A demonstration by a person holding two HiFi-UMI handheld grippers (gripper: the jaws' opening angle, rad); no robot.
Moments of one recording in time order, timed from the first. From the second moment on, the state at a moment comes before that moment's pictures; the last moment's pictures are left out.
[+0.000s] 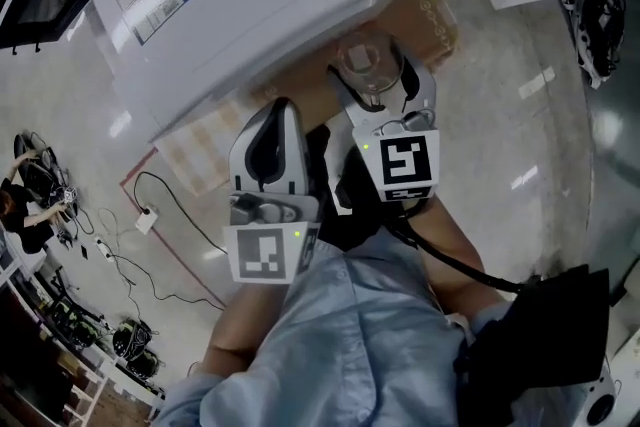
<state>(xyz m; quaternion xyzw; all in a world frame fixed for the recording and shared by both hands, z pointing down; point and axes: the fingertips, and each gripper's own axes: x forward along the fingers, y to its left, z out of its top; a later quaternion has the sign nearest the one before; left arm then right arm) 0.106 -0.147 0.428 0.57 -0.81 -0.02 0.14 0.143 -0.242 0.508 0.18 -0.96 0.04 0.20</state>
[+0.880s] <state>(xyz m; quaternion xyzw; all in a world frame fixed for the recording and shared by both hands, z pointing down) 0.111 -0.083 0.314 0.49 -0.87 -0.03 0.07 0.148 -0.163 0.354 0.08 -0.98 0.01 0.15</state>
